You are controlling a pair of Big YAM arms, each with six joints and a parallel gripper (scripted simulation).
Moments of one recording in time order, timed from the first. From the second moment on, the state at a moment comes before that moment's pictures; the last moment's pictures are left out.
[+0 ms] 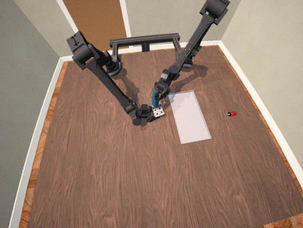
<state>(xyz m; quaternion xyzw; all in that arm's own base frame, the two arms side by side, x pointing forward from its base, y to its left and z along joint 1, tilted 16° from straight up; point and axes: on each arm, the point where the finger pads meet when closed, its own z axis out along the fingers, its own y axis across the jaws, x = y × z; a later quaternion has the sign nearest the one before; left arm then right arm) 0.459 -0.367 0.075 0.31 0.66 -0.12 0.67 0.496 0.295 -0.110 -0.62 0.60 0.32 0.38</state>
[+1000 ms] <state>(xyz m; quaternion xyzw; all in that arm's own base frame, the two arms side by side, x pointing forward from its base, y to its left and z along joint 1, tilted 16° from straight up) 0.459 -0.366 0.072 0.31 0.67 -0.12 0.67 0.496 0.295 -0.110 -0.62 0.60 0.32 0.38</state>
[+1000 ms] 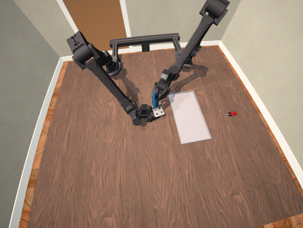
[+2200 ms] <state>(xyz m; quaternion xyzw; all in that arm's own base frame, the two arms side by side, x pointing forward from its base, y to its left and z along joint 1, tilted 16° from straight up) 0.459 -0.367 0.075 0.31 0.66 -0.12 0.67 0.496 0.295 -0.110 -0.62 0.60 0.32 0.38</state>
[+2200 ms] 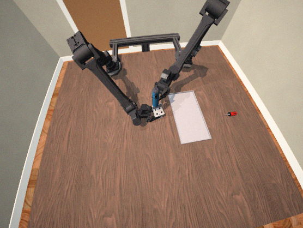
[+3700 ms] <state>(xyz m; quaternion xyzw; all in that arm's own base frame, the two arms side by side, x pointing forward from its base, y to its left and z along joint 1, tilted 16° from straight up) 0.459 -0.368 0.078 0.31 0.67 -0.12 0.67 0.496 0.295 -0.110 -0.62 0.60 0.32 0.38</state>
